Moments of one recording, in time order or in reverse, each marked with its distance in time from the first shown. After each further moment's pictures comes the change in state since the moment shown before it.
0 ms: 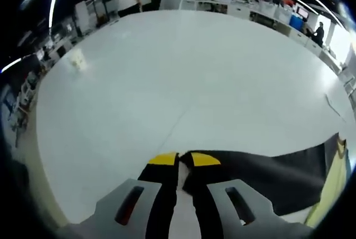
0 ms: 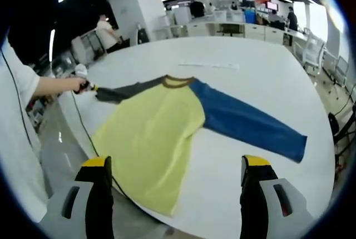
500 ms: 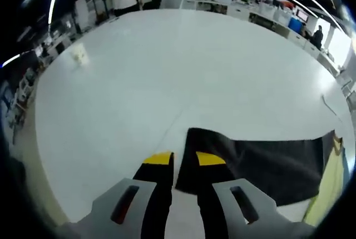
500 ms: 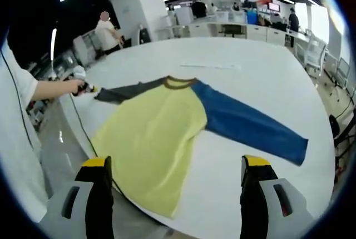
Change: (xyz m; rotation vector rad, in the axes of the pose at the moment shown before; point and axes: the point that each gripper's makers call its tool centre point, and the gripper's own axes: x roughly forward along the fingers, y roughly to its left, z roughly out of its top) left arm -0.012 0.009 -0.017 -0.016 0.006 -0.026; right arm 0.003 0.003 0.004 -0.011 -0.001 0.010
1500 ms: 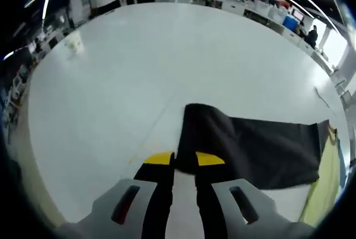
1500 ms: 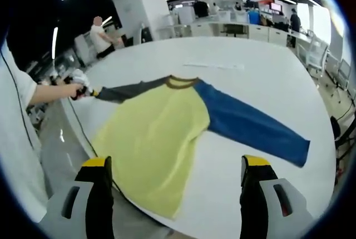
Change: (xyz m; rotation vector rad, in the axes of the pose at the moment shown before) left arm -0.001 -0.005 -0.027 -0.011 0.038 -0.070; right arm 0.004 0.003 0.001 -0.006 0.006 0.008
